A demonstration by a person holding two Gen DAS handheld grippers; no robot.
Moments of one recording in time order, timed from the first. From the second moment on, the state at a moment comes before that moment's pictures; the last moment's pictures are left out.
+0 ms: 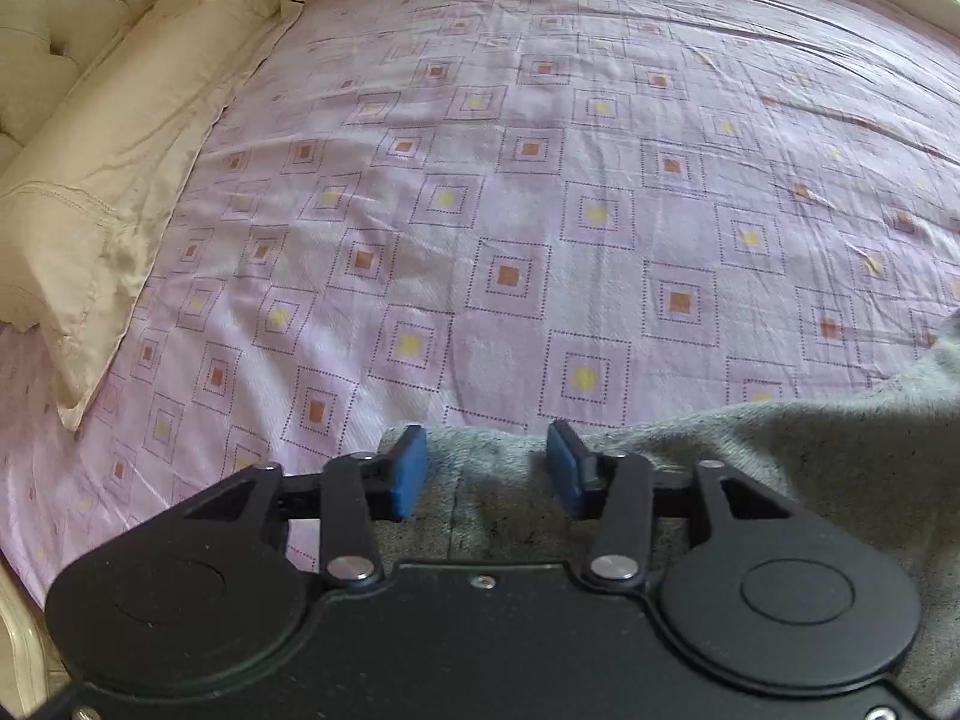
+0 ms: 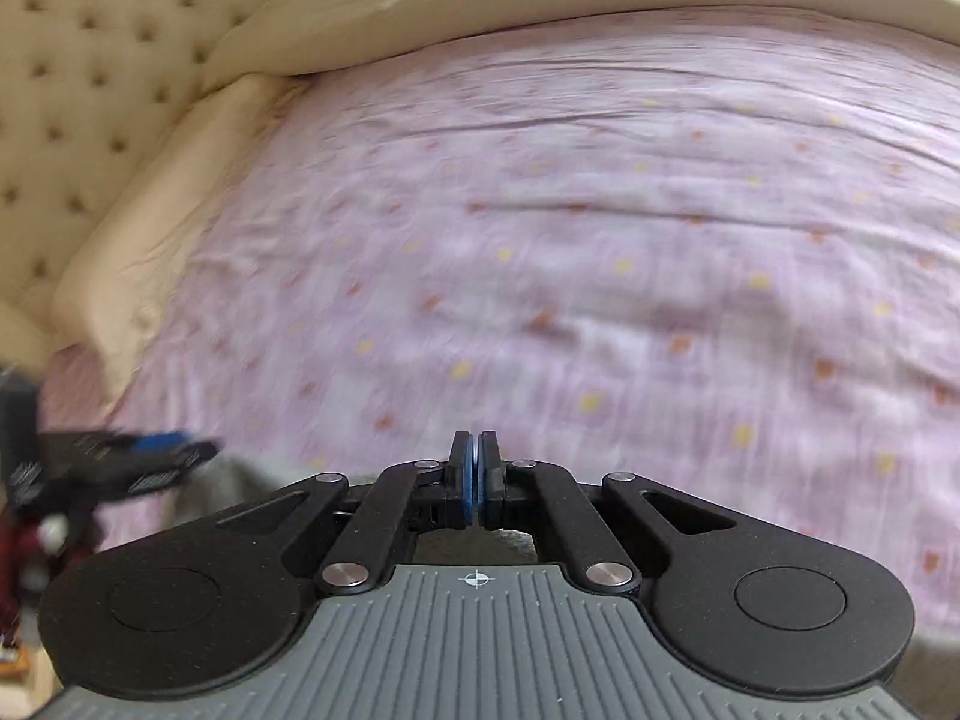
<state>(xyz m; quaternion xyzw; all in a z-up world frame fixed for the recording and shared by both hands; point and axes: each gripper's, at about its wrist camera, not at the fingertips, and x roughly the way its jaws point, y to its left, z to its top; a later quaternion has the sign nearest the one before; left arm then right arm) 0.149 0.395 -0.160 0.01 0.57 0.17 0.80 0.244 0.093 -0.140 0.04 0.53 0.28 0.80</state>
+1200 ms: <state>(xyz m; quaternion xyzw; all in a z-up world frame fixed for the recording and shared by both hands) 0.148 0.413 -0.175 -0.05 0.57 0.17 0.80 0.262 0.128 -0.150 -0.01 0.56 0.38 0.74</state>
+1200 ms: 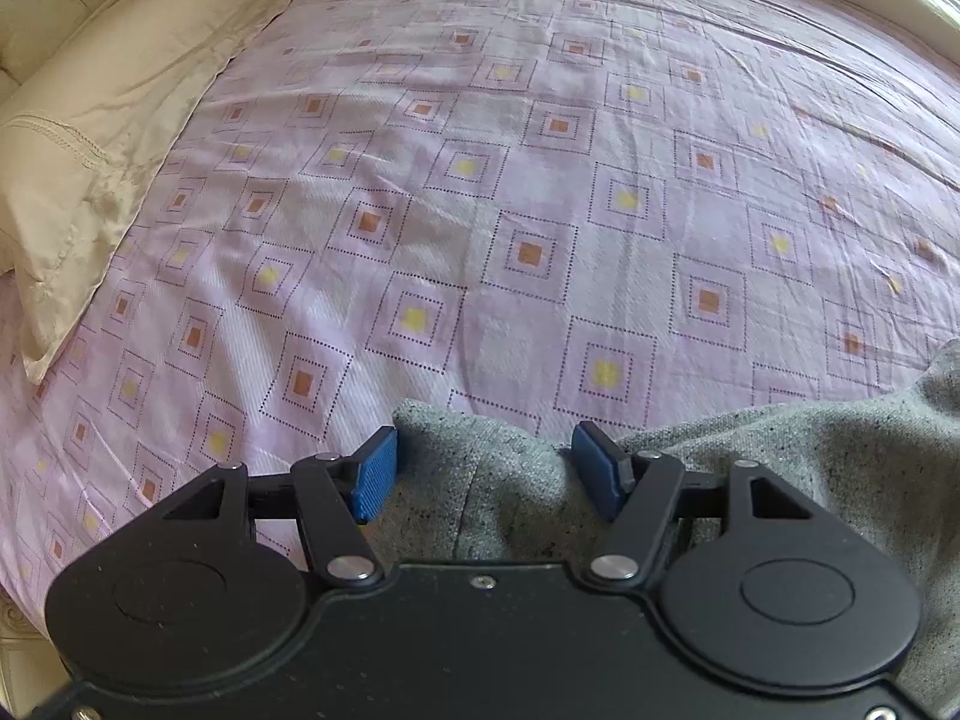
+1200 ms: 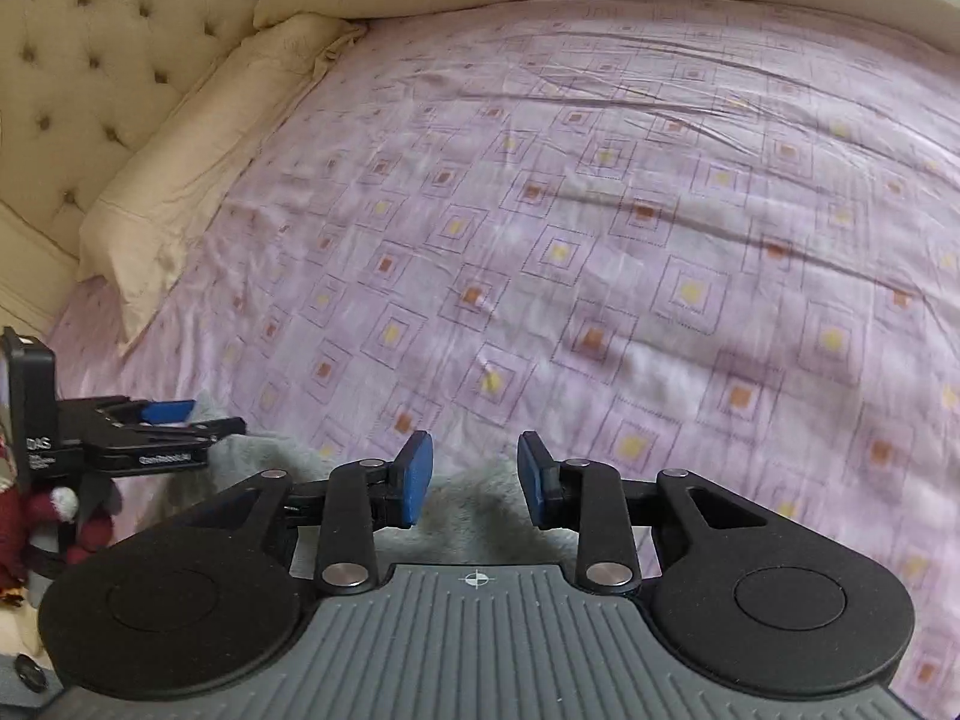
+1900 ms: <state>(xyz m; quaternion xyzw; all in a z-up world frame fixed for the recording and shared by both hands) 0.139 0.351 -0.111 -0.09 0.53 -0.01 0.84 0.244 0.129 -0.182 0.01 0.61 0.38 0.69</state>
